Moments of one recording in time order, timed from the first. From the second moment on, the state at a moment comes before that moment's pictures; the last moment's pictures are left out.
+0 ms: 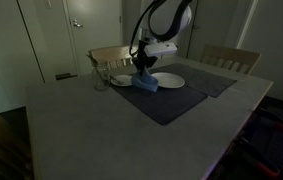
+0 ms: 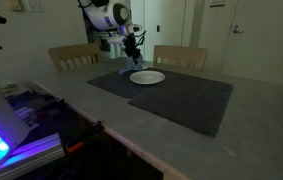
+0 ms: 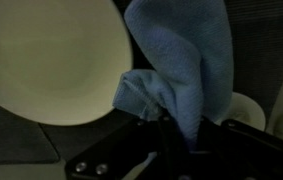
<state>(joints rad) 0.35 0.55 -0.17 -2.01 -0.14 2.78 0.47</state>
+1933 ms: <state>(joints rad) 0.29 0.56 -0.35 -2.02 -0.40 2.59 0.92</state>
